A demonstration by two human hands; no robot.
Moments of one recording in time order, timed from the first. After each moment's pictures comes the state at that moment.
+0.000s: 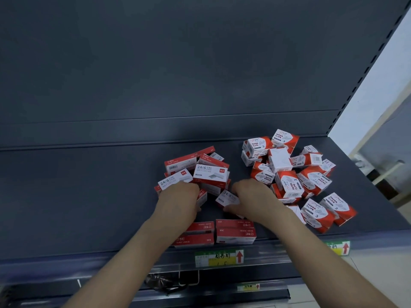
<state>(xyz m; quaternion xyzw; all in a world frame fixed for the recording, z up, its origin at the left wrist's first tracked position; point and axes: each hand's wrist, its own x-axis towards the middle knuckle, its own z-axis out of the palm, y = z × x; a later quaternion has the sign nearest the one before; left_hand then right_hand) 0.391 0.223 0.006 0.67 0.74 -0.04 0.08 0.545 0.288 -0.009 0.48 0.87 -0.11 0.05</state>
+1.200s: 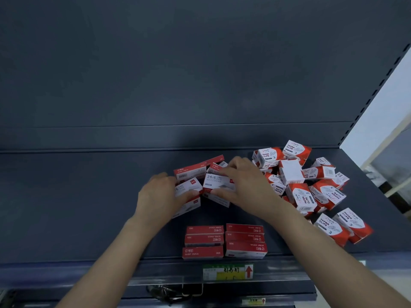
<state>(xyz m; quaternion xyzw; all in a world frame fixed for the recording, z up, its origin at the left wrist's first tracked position) 0.338 0.228 0.000 0.58 0.80 0.14 0.04 0.517 0.303 0.015 0.40 0.91 -0.07 -0.12</state>
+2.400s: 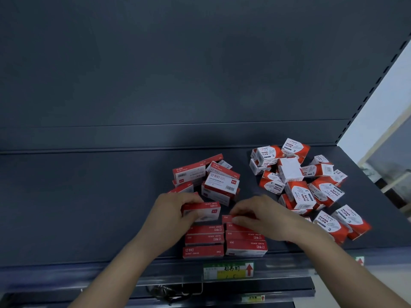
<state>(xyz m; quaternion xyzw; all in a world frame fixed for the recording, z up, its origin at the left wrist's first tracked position) 0.358 0.195 0.004 0.63 0.66 0.32 0.25 0.560 0.282 0.003 0.36 0.88 -0.32 0.02</state>
